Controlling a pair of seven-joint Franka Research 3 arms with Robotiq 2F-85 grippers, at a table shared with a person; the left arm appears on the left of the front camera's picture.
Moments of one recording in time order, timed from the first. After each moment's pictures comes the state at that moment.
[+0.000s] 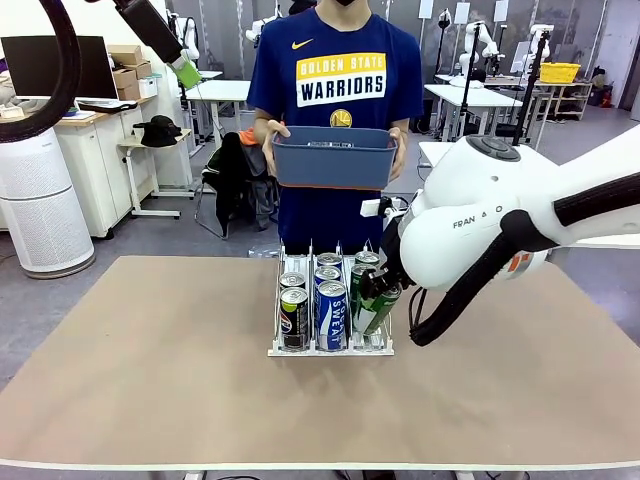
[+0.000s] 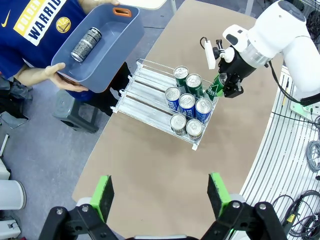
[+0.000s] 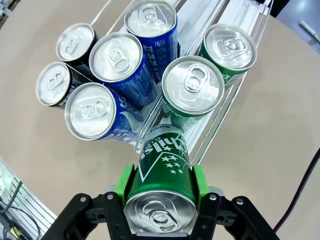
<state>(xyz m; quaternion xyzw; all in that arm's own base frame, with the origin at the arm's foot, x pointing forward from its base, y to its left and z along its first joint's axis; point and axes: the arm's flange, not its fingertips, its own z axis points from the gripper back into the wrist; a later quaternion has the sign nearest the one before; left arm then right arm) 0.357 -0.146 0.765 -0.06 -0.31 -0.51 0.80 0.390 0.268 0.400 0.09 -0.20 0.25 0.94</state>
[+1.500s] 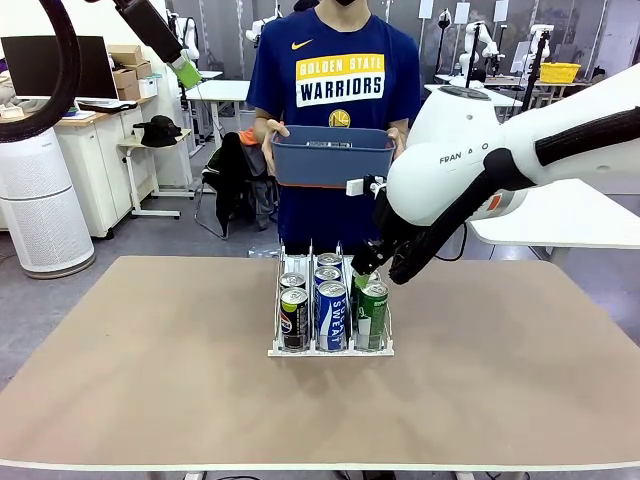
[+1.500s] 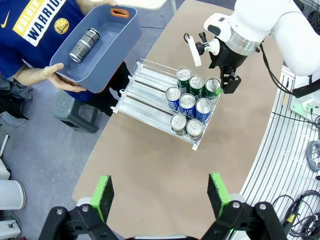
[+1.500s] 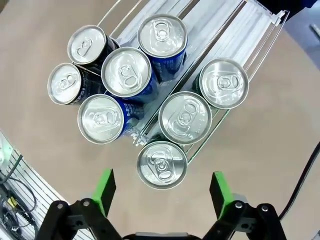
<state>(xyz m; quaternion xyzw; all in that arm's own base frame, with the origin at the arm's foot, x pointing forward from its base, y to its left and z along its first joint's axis) 0.357 -0.146 0.766 -0.06 -0.31 -0.51 0.80 0.425 0.281 0.446 0.07 -0.13 0.31 0.94</state>
